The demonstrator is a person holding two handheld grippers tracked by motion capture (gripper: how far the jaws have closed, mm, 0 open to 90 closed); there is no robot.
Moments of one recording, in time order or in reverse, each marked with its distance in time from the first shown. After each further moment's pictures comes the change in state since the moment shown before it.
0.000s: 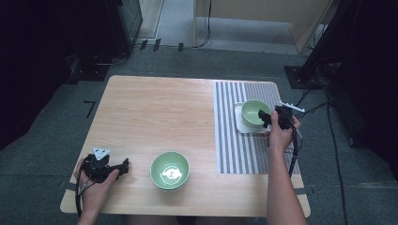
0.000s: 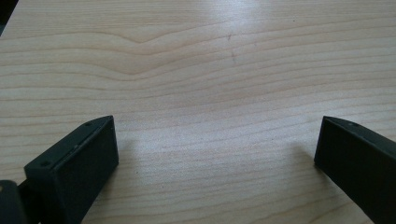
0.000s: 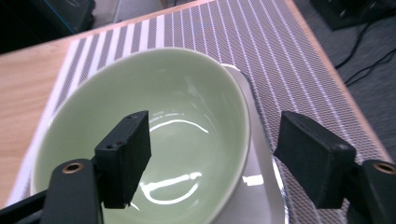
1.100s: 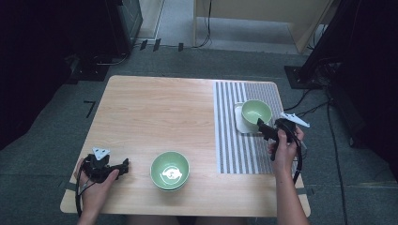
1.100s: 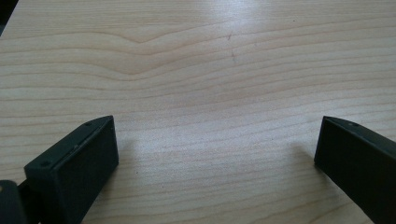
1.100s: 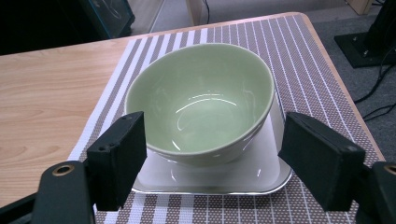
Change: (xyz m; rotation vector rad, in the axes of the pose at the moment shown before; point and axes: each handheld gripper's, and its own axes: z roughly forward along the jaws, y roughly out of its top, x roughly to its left) left arm 0.000 0.000 0.000 0.001 0.000 0.000; right arm 0.006 -0.028 -0.058 -0.101 0.117 -0.108
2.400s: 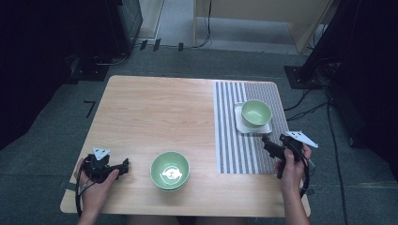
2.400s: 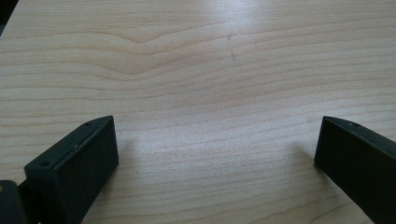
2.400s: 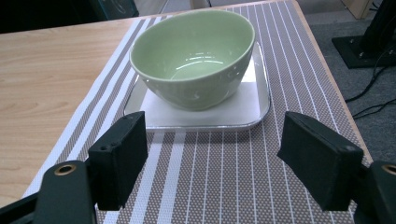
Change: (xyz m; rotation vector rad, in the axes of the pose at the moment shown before) left arm 0.000 0.000 0.000 0.000 0.000 0.000; right arm -0.011 -0.040 -0.043 -0.007 0.008 -0.041
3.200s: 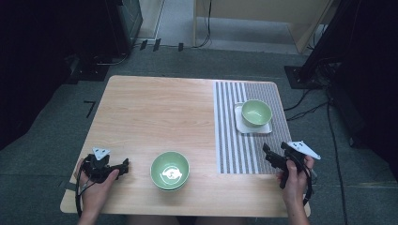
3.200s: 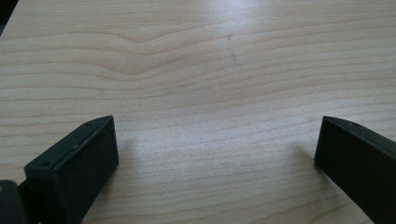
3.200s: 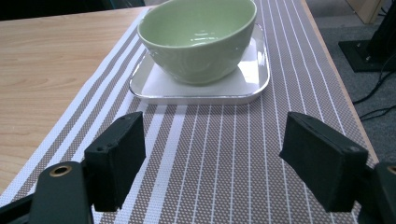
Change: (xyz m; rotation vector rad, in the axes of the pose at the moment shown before) left arm 0.000 0.000 0.000 -0.001 0.000 -0.001; right arm -0.008 -0.026 -0.017 -0.010 0.033 -0.032
